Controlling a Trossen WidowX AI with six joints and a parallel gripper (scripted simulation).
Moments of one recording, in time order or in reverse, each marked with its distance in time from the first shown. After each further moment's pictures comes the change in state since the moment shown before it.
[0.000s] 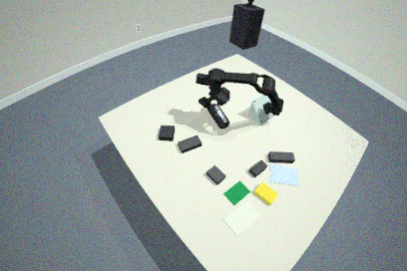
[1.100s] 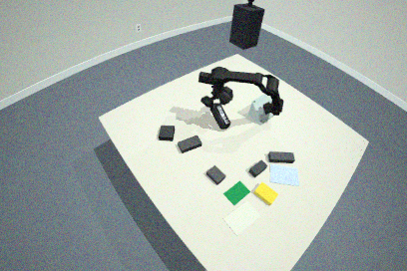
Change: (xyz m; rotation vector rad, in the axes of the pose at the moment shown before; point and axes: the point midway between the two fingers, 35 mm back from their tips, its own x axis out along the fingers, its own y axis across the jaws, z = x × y) arm -0.019 0.000 0.019 -0.002 0.003 -0.001
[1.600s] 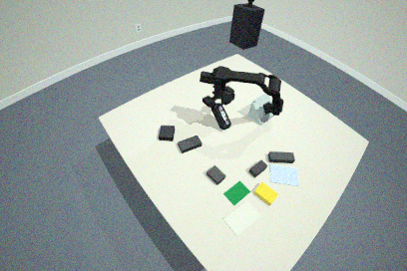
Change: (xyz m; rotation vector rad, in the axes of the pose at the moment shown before) arm -0.008 0.000 0.010 -0.004 0.003 0.000
